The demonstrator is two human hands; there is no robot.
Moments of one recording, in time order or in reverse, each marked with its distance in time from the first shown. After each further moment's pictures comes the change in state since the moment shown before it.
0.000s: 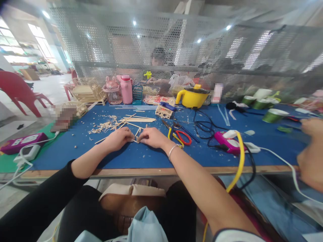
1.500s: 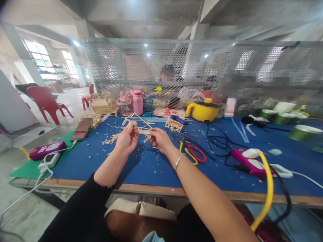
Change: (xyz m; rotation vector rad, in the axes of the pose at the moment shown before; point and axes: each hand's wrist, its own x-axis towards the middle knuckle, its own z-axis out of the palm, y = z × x) left_hand 0.040 0.038 -0.026 -1.872 0.889 -0.515; right_hand 0.051 -0.017 -0.004 1.104 0.432 0.542
